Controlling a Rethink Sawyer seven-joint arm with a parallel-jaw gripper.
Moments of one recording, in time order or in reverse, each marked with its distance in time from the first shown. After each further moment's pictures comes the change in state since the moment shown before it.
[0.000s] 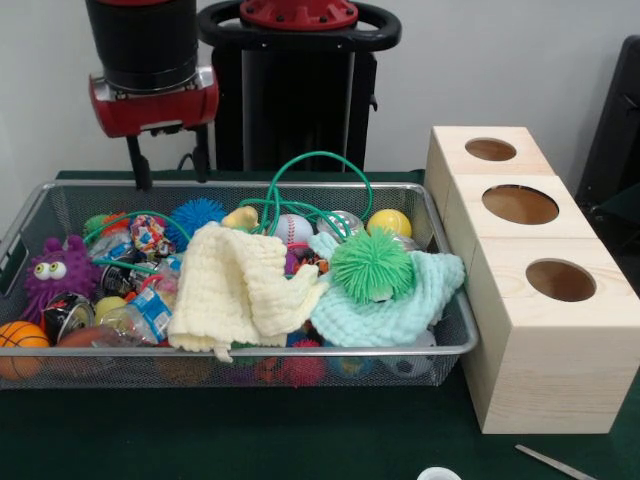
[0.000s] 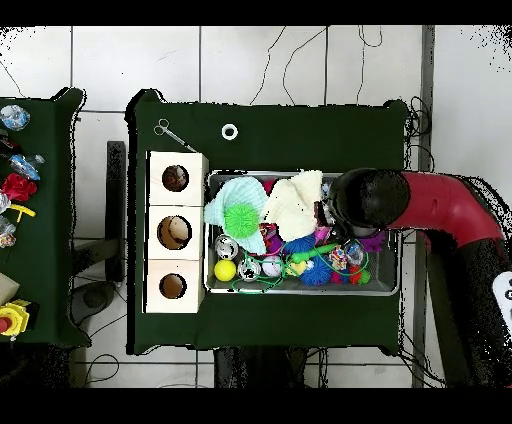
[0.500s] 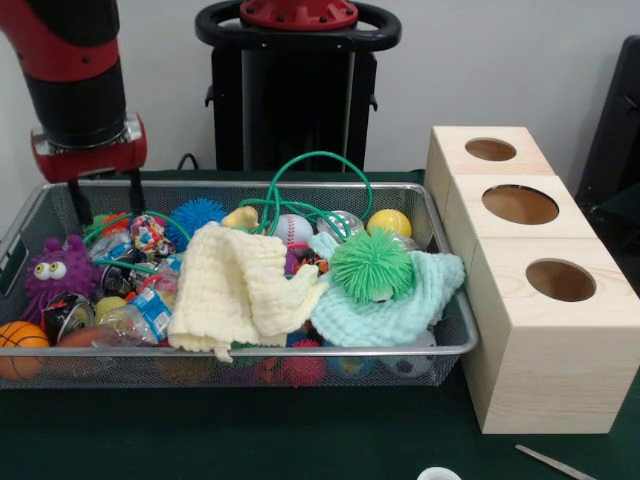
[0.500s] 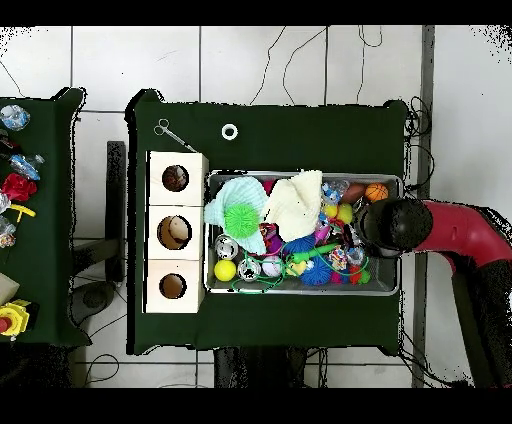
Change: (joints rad) arm -0.140 0.122 0.019 0.011 -0.161 -0.057 -0.073
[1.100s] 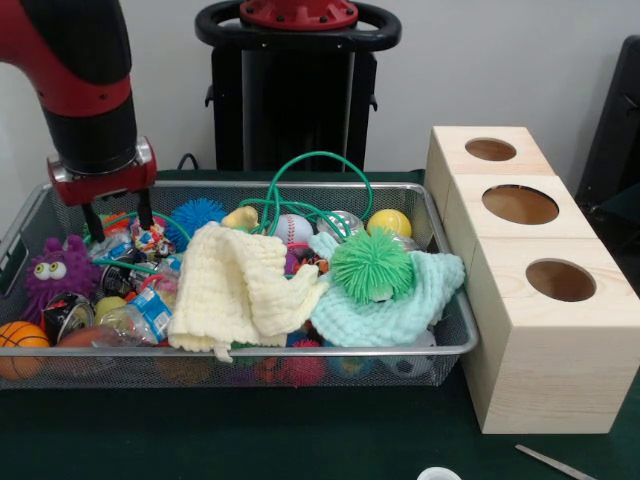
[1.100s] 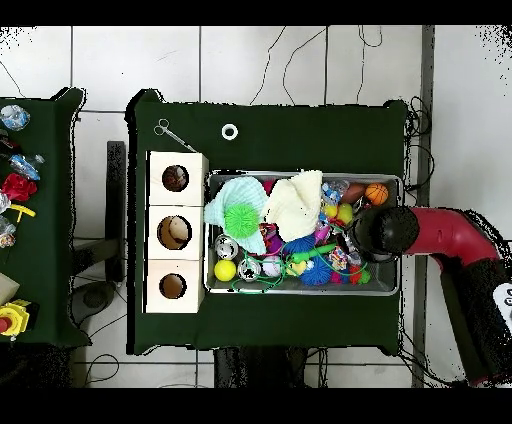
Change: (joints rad) arm -0.008 0.049 0.019 0.014 -0.069 -0.010 -0.026
